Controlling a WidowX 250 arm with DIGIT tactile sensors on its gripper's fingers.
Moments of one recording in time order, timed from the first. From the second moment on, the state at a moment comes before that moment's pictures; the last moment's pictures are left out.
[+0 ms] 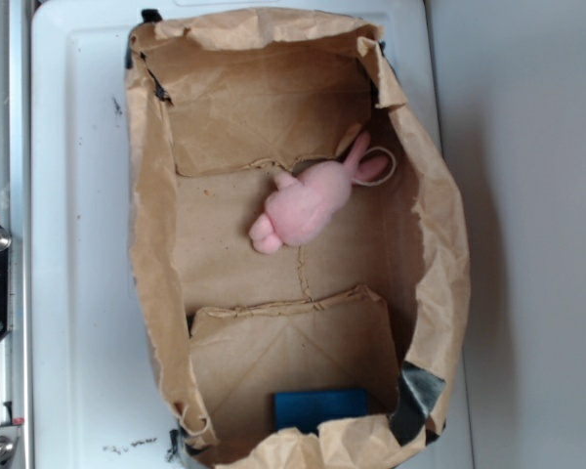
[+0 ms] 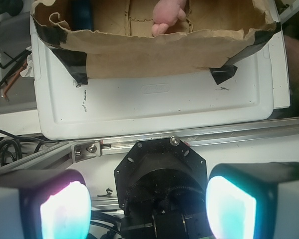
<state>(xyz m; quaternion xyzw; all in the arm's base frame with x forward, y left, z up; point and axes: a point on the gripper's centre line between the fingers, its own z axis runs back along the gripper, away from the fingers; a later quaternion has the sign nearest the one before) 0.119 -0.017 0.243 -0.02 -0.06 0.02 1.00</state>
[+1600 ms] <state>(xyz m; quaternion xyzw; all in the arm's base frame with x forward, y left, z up) 0.238 0.024 0.221 -0.03 -0.06 0.07 1.00</state>
